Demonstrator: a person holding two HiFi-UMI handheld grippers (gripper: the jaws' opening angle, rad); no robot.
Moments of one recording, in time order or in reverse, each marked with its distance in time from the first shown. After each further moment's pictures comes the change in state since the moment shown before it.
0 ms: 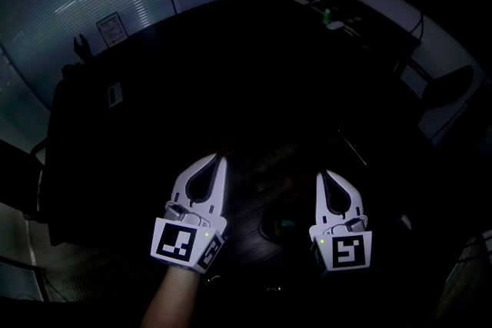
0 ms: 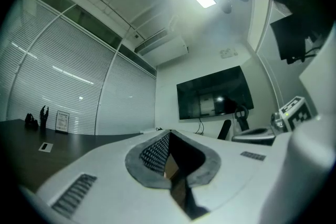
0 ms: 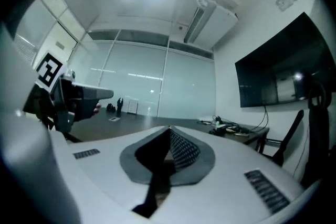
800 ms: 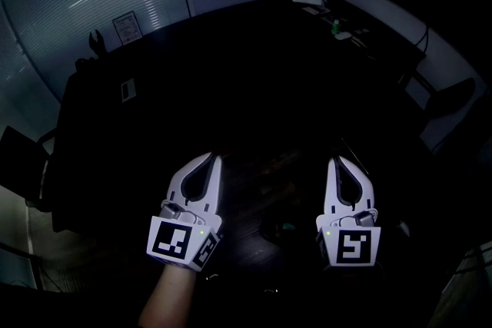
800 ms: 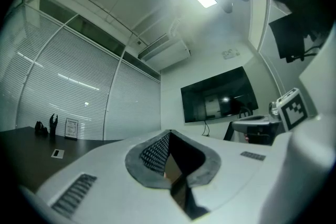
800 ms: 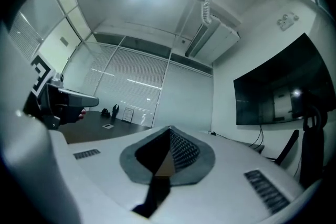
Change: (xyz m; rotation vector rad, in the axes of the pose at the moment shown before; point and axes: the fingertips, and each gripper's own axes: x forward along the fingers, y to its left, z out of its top) left arm -0.041 0.007 0.029 0.026 -0.032 0.067; right arm -0.017 -0.003 0.062 -0.080 -0.114 -0.049
